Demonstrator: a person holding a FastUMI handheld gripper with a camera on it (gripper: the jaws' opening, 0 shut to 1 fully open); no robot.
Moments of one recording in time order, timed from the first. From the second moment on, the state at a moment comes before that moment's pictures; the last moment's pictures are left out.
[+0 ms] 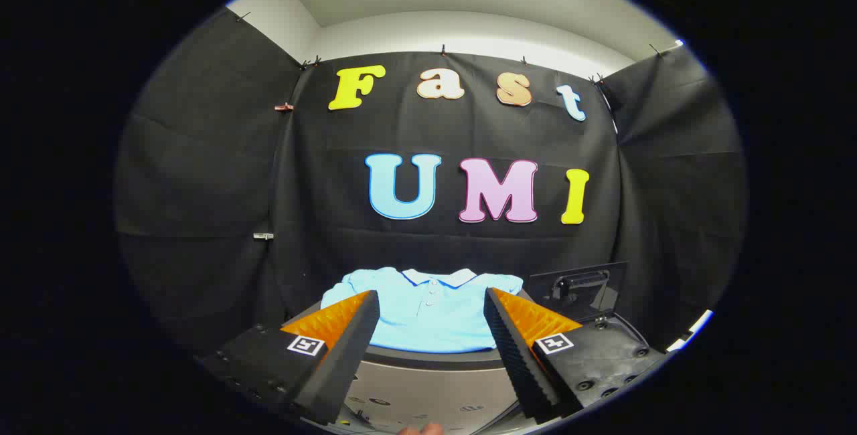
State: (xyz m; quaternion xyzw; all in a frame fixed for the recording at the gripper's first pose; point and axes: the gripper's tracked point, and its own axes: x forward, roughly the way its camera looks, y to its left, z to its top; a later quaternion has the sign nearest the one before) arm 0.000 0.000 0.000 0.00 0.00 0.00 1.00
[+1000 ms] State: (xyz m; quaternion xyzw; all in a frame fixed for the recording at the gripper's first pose) arm 0.011 0.005 -0.024 0.00 0.02 0.00 1.00
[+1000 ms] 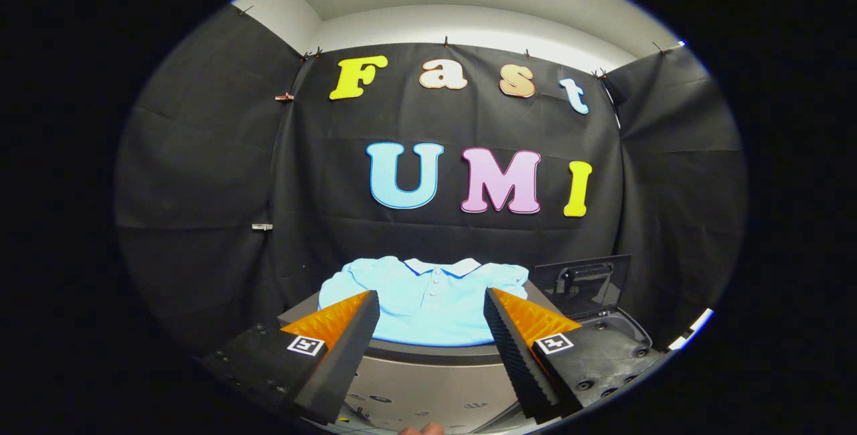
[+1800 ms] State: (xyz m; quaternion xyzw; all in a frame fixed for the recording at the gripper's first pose) arm 0.101 0.009 -0.027 0.01 0.07 -0.02 1.00
